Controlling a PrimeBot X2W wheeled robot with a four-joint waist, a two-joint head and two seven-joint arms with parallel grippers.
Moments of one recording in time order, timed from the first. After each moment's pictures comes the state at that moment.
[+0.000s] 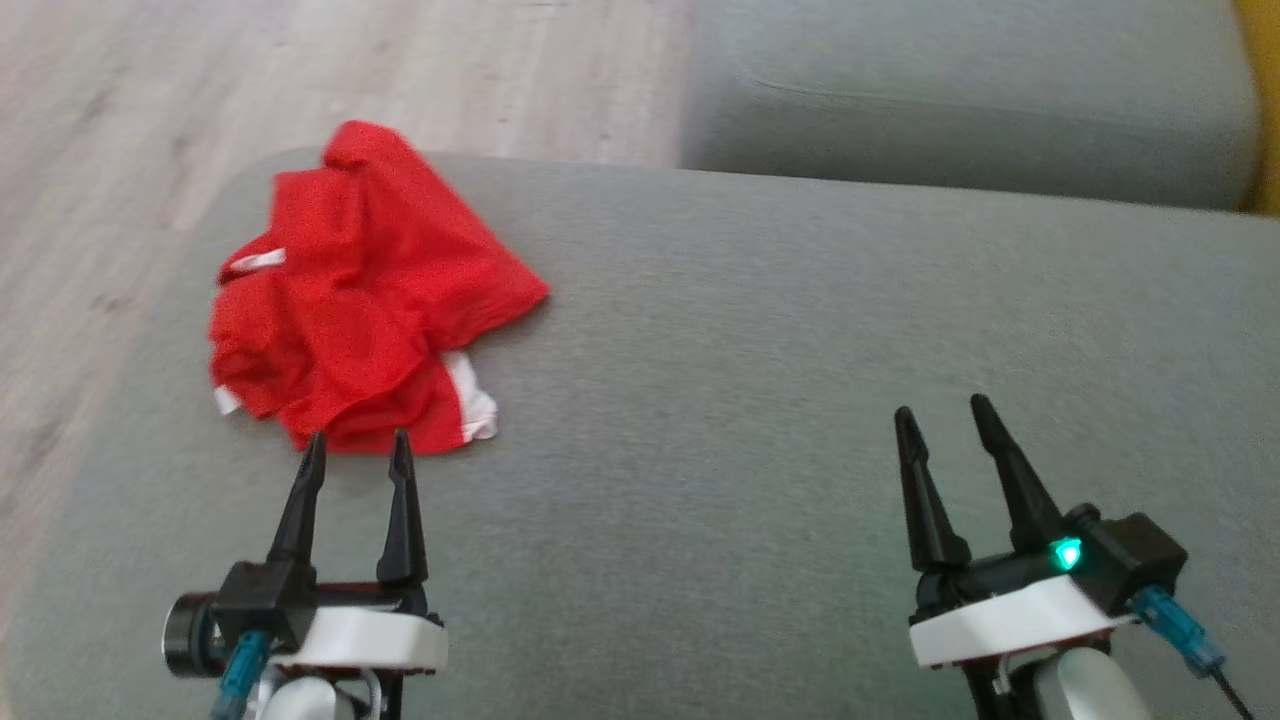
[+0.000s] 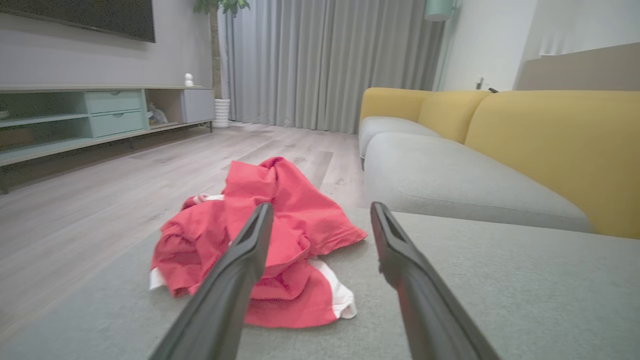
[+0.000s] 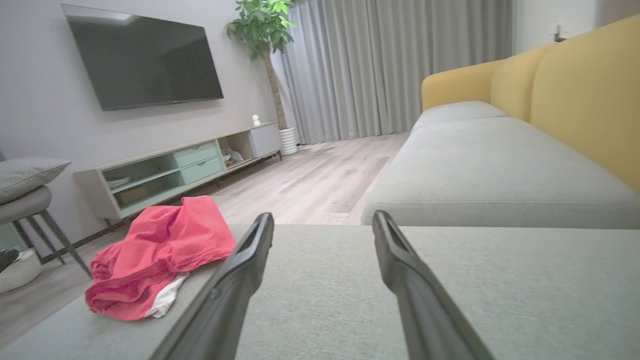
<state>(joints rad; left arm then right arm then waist) -0.05 0.05 -0.12 0.25 -0.17 -0.01 -0.25 0.01 -0.04 0.17 0.13 0.22 0.13 -0.25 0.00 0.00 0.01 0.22</state>
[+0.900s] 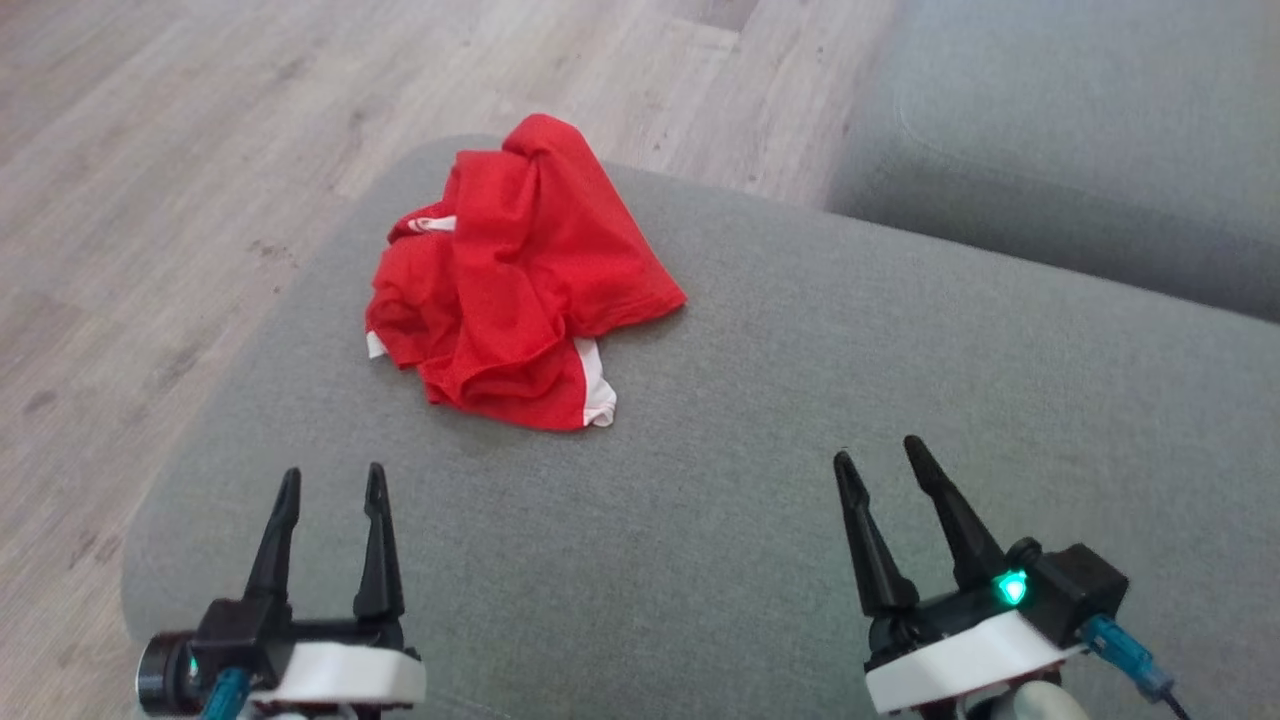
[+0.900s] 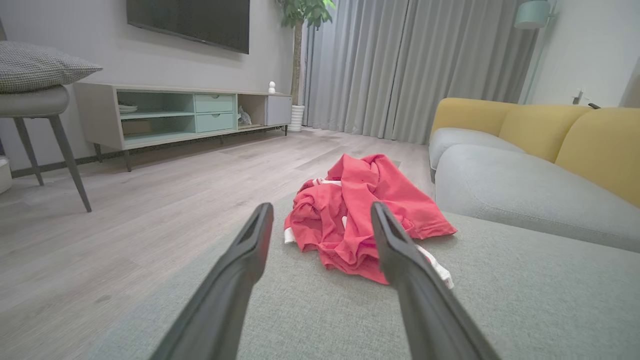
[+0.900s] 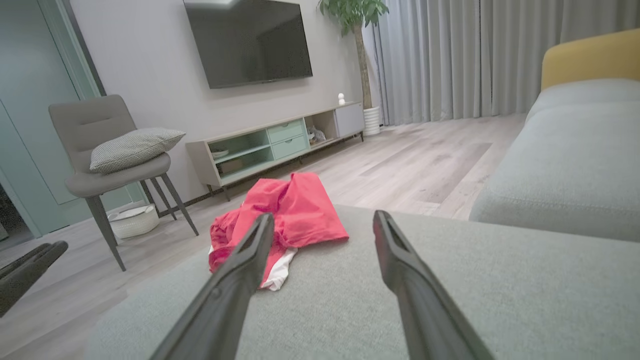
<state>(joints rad) 0.02 0.05 -0.07 0.22 -0.15 -0.03 -0.25 0.05 -0.04 0.28 0.14 0.27 0.13 -0.25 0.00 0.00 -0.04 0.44</state>
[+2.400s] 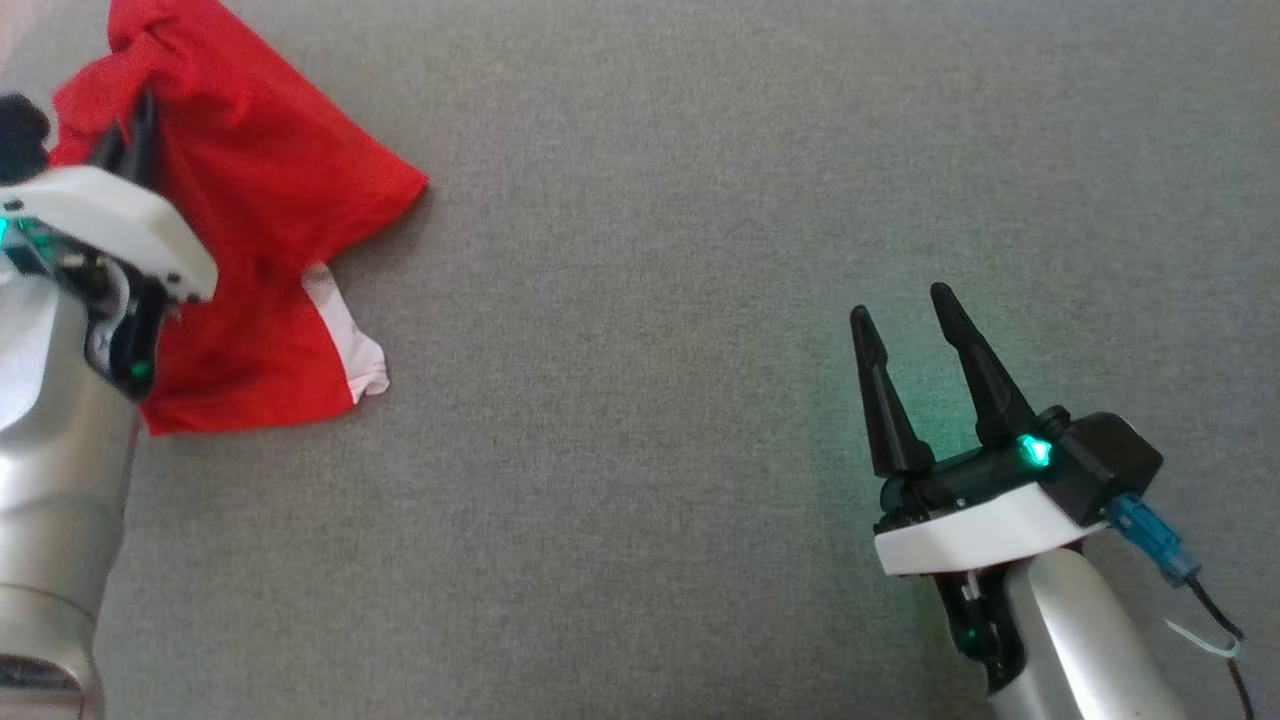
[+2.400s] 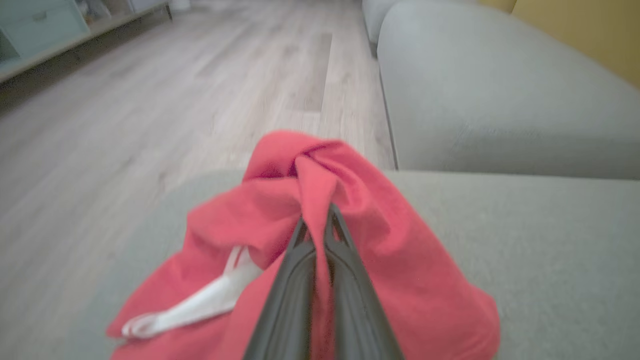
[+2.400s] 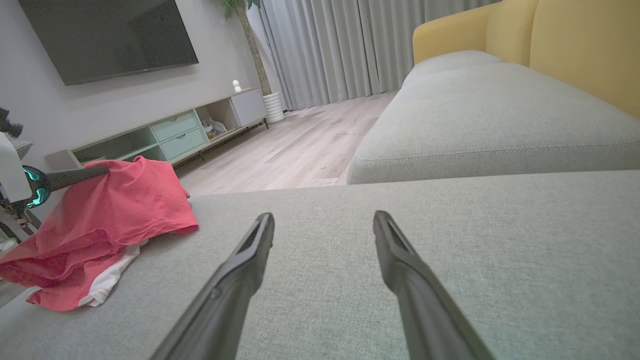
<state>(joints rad) -0.90 0.38 -0.36 0.91 -0.57 -0.13 0.02 -0.15 -0.05 0.24 0.13 0.20 0.13 -0.25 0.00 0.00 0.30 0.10</state>
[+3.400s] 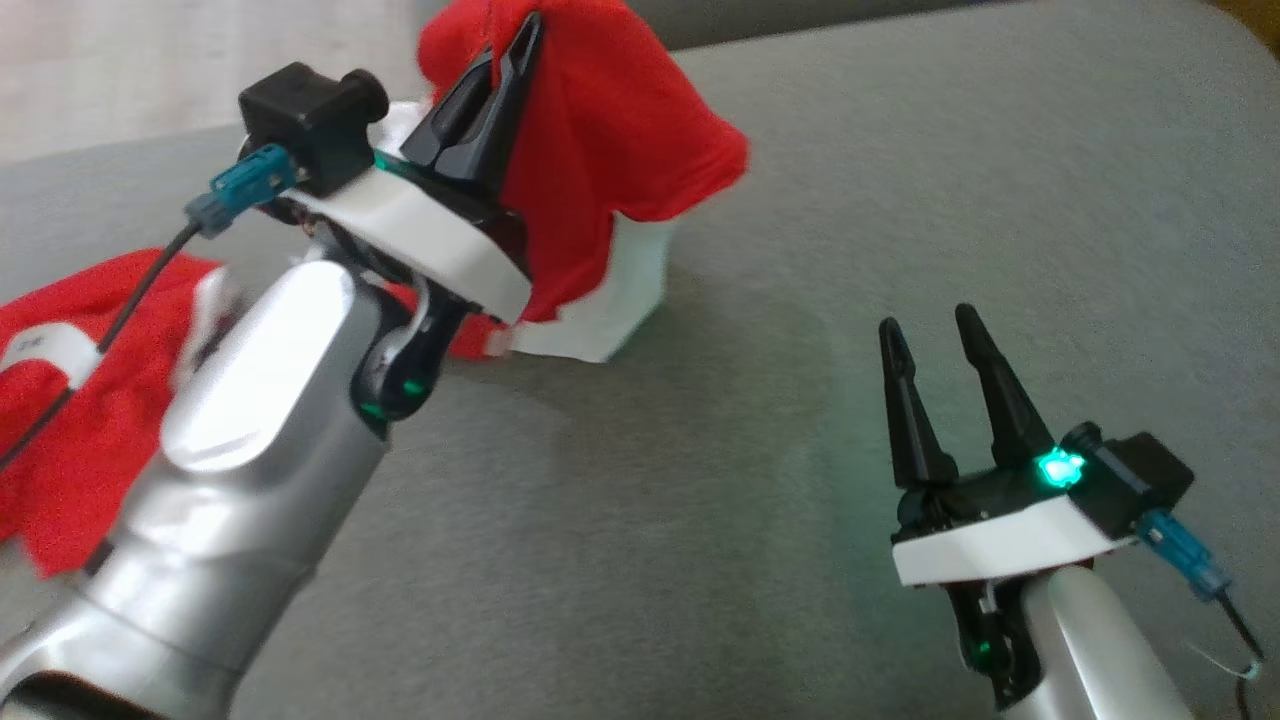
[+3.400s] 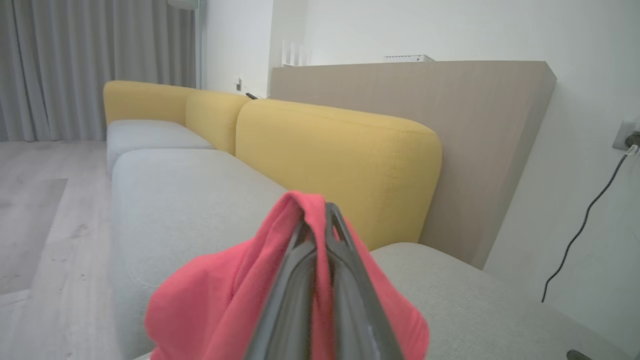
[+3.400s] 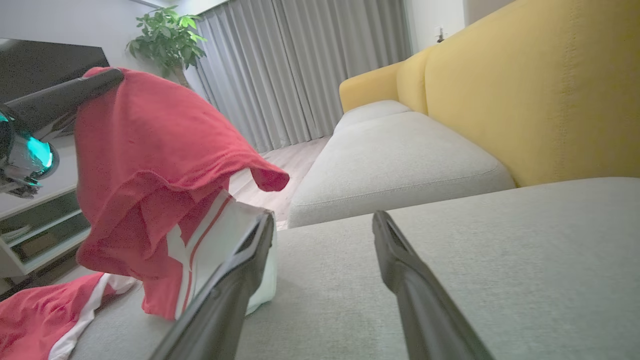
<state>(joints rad) -0.83 0.29 -0.69 0.31 -0.76 -0.08 -0.02 -0.12 -0.05 0.22 0.13 0.29 0.13 -0.25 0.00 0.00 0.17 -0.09</state>
